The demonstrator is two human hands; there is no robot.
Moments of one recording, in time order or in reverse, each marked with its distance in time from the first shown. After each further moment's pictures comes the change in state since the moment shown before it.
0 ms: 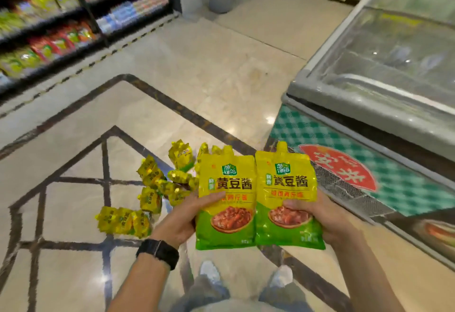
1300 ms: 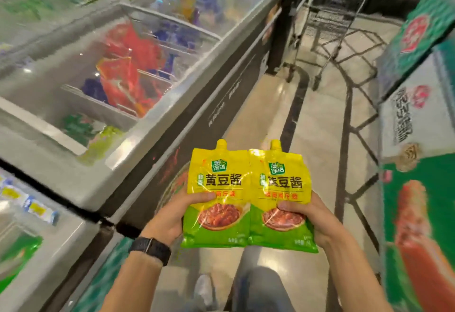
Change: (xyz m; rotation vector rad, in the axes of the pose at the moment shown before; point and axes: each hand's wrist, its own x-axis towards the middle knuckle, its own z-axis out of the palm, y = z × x) left_hand 0.204 -0.258 0.879 0.920 -1.301 -0.657; right_hand -0.386 0.118 -0.546 0.992 1.432 -0.449
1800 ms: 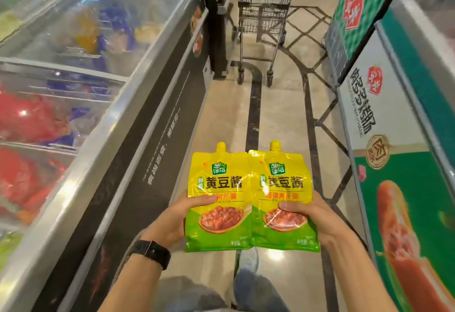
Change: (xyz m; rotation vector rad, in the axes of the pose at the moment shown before) left_hand 0.332 0.113 0.160 0.222 -0.144 -0.224; right_hand 0.201 -0.150 -0.210 0.120 0.204 -0.004
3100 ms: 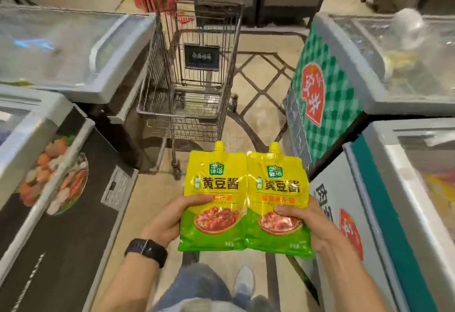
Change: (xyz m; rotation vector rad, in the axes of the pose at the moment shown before) left_hand 0.789 0.554 0.293 0.000 -0.169 -0.075; right_hand 0.663 -0.586 -0.396 0.070 0.221 0.004
